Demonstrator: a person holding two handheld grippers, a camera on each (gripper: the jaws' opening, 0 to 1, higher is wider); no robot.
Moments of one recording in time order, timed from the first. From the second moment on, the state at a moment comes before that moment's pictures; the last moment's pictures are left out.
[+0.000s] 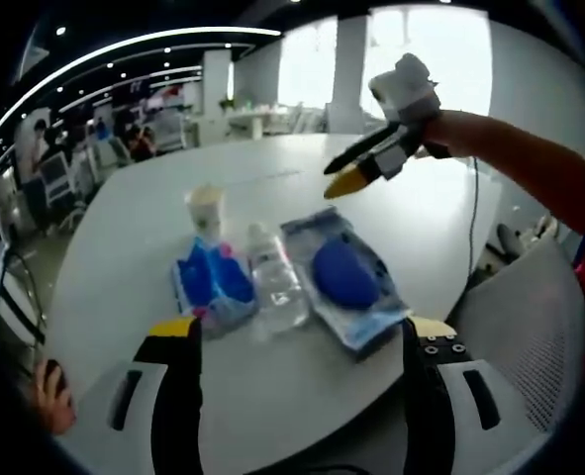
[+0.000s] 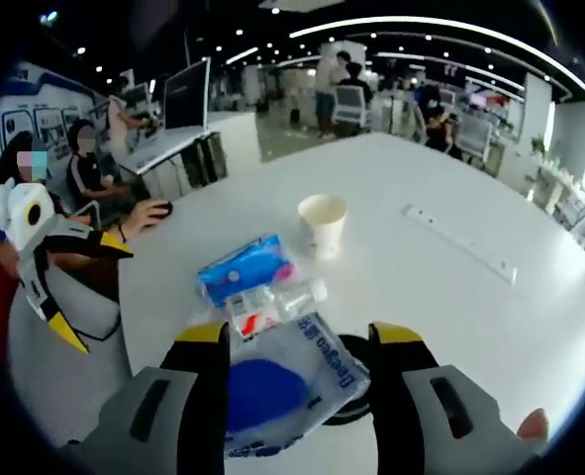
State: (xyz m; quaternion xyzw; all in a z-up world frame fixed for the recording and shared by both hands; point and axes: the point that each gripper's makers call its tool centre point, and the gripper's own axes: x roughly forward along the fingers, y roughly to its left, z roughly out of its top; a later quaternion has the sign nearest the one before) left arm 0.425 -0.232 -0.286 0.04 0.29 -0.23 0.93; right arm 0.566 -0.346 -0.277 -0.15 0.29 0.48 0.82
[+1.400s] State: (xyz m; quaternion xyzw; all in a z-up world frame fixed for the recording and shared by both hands) left arm 0.481 -0.172 -0.303 0.12 0.30 -0.20 0.92; right arm 0.513 -0.363 -0.291 -0.04 0.29 0.45 0.85
